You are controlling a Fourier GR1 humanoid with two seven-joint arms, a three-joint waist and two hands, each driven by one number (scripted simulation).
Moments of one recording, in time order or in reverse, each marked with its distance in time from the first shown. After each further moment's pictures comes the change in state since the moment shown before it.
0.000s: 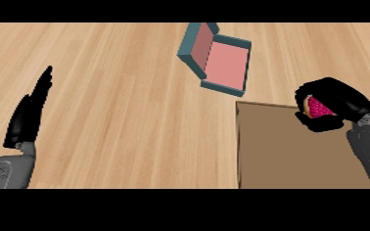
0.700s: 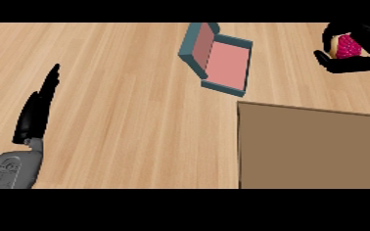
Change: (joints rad) left arm -0.028 -0.024 -0.015 0.018 -0.015 0.010 0.005; right arm -0.437 -0.073 -0.180 0.455 -0.066 -0.244 -0.426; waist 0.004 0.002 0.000
